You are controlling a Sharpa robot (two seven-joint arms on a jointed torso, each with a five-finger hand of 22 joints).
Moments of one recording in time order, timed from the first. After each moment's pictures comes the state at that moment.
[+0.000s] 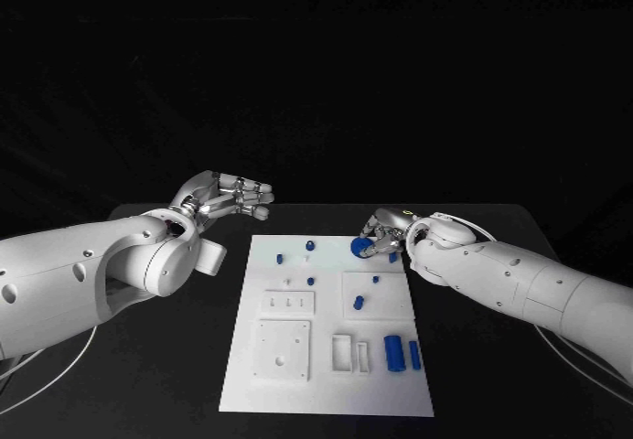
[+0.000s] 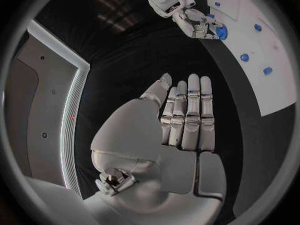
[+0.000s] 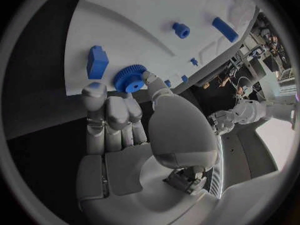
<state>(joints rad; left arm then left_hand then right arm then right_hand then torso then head) 1.50 -0.80 -0.22 1.48 -0.17 -0.40 0.29 1.38 0.01 0.12 -0.15 0.15 1.09 0.13 0.07 0.07 1.26 0.08 0.06 0.06 1.26 0.05 0.24 0.08 0.07 0.96 0.03 0.47 0.40 1.16 -0.55 0.11 0.94 -1.53 -0.20 -0.06 1.29 -0.11 0.11 -0.11 0.38 1.03 0.11 0.07 0.06 1.30 0.01 1.16 1.20 1.45 -0.06 1.11 1.09 0.08 1.47 -0.09 0.72 1.31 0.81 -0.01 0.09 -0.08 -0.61</state>
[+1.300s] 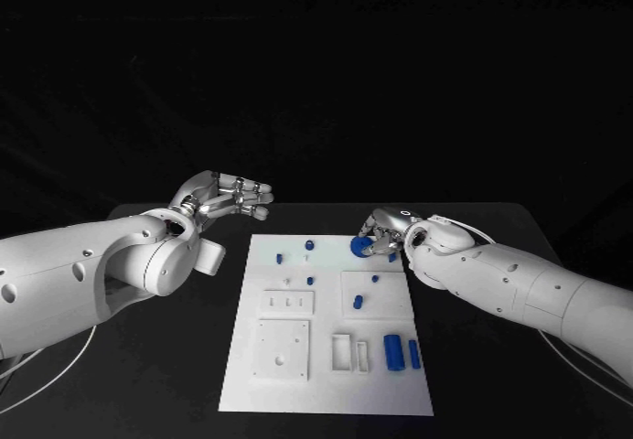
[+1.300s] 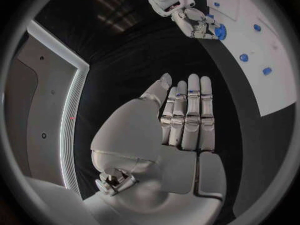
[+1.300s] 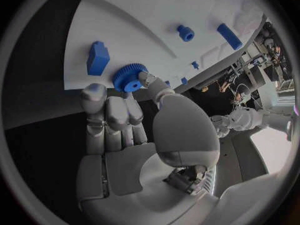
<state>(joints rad) 1.50 -0.80 -0.22 1.48 -0.17 -0.40 0.29 1.38 0.01 0.12 -0.15 0.15 1.09 0.13 0.07 0.07 1.26 0.08 0.06 0.06 1.26 0.05 0.24 0.08 0.07 0.96 0.03 0.47 0.40 1.15 -0.56 0.10 0.97 -1.61 -0.27 -0.06 1.23 -0.10 0.33 -0.18 0.39 1.10 0.08 0.06 0.06 1.31 -0.01 1.17 1.22 1.46 -0.08 1.11 1.10 0.08 1.46 -0.10 0.77 1.31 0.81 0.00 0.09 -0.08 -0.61</state>
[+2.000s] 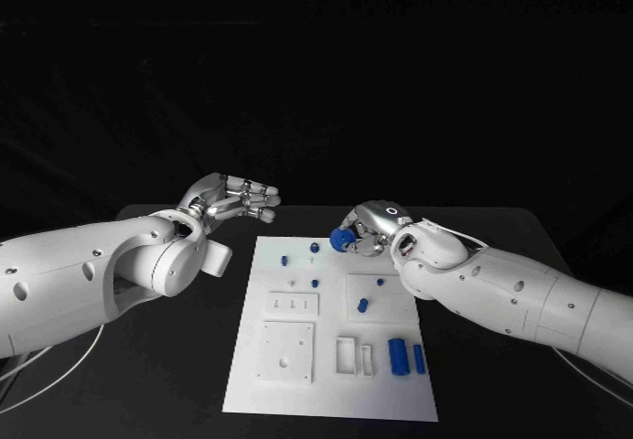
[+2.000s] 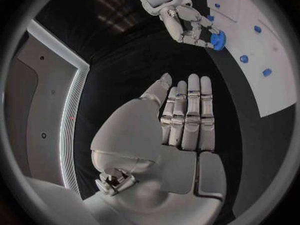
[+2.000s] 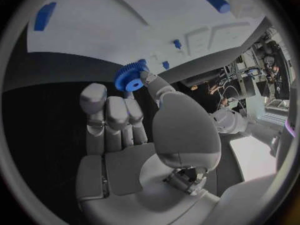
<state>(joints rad) 1.50 -0.80 -0.22 1.49 -0.17 -0.40 0.28 1.38 0.01 0.12 -0.15 0.15 1.09 0.13 0.07 0.07 1.26 0.08 0.06 0.06 1.26 0.05 0.24 0.08 0.07 0.96 0.03 0.47 0.40 1.16 -0.58 0.10 1.20 -1.76 -0.41 -0.15 1.26 -0.13 0.34 -0.09 0.34 1.13 0.08 0.06 0.06 1.32 -0.02 1.17 1.22 1.46 -0.08 1.11 1.09 0.08 1.47 -0.10 0.79 1.31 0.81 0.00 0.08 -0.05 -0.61</state>
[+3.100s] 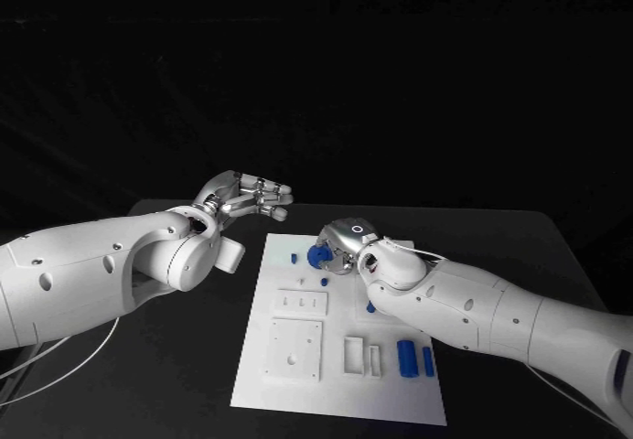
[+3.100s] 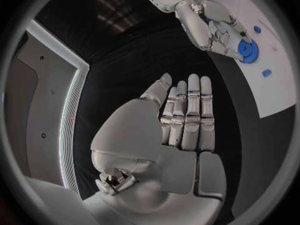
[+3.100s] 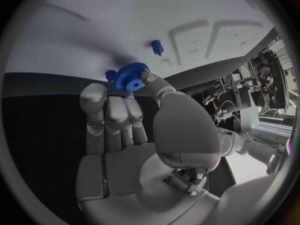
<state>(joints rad) 1.50 -0.78 -0.22 1.48 -0.17 -0.40 0.28 1.38 0.01 0.12 -0.15 0.15 1.09 0.13 0.07 0.07 1.26 0.08 0.06 0.06 1.26 0.05 0.24 0.08 0.07 0.96 0.03 0.47 0.40 1.15 -0.40 0.02 1.09 -1.86 -0.40 -0.24 1.25 -0.14 0.34 -0.08 0.33 1.13 0.08 0.06 0.06 1.32 -0.02 1.16 1.22 1.46 -0.08 1.11 1.08 0.08 1.46 -0.10 0.79 1.31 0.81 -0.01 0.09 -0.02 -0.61</state>
